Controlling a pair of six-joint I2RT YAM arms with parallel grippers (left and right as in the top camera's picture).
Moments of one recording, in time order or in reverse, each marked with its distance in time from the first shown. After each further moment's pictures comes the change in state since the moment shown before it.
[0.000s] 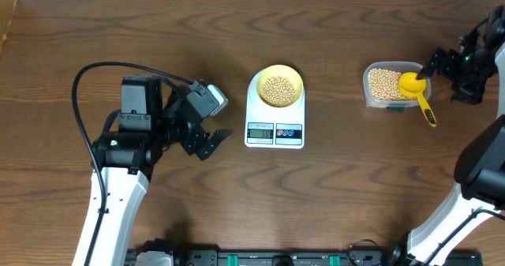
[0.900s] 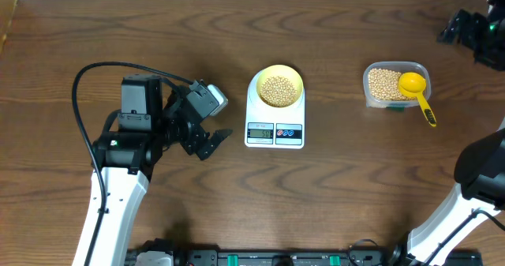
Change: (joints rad) left arm 0.000 0.000 0.000 0.000 0.000 0.000; right arm 0.000 0.000 0.288 0.008 -0.003 -0.027
